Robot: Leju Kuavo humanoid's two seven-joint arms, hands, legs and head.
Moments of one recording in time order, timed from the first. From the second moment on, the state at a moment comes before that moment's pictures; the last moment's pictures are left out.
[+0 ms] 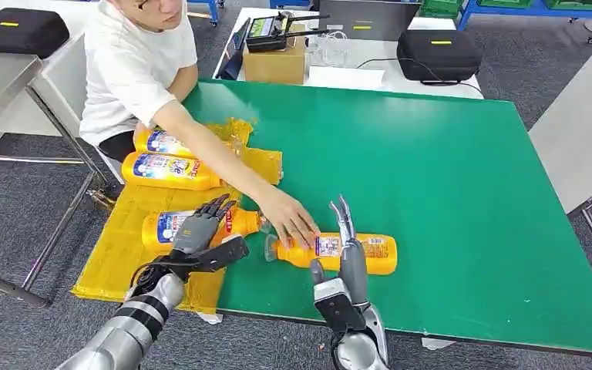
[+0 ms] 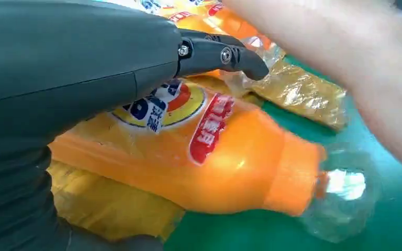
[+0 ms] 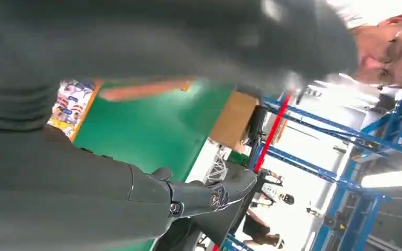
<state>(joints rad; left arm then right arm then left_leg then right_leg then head) -0.39 -0.08 -0.18 -0.71 -0.91 0.19 -0.36 -0.07 0.22 0.47 -1.23 0.49 -0.46 -0.55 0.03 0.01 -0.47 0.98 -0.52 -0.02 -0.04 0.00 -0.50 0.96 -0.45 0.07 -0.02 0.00</state>
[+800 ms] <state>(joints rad) -0.07 -0.23 -0.10 -1.51 0.12 0.19 -0.56 -0.08 0.12 0.56 -1.11 0.96 -0.53 -0.30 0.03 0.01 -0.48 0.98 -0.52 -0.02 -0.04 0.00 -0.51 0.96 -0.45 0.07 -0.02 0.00</state>
